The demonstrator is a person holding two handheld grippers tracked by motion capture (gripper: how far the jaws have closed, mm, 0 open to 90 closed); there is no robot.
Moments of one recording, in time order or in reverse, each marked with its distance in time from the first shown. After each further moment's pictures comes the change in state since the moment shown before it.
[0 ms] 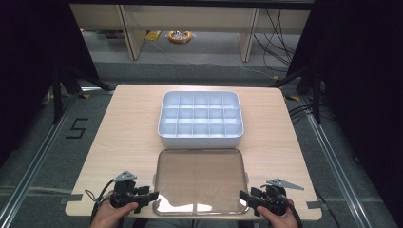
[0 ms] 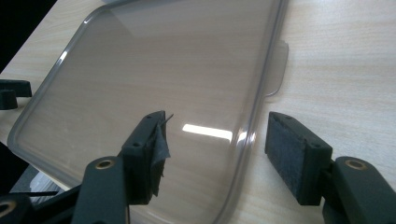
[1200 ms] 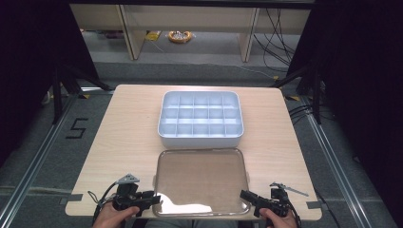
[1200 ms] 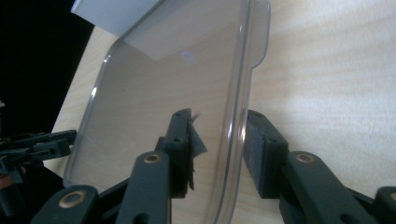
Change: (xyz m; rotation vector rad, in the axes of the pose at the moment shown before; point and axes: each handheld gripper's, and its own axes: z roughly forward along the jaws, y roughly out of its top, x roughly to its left) left arm -0.006 -0.007 0.003 0.026 -0.054 -0.003; right arm -0.011 -0.012 0.002 -0.048 0.130 0.264
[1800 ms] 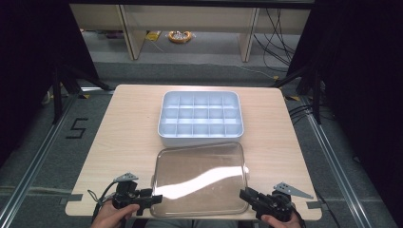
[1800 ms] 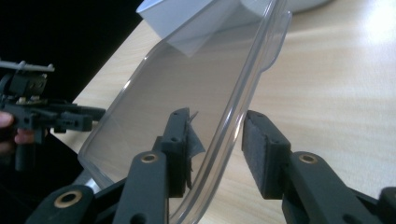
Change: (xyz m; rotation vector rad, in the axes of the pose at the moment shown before) left arm 0.005 0.003 0.000 -0.020 -0.029 -0.051; right arm 0.025 0.001 -0.021 -0.080 0.080 -0.330
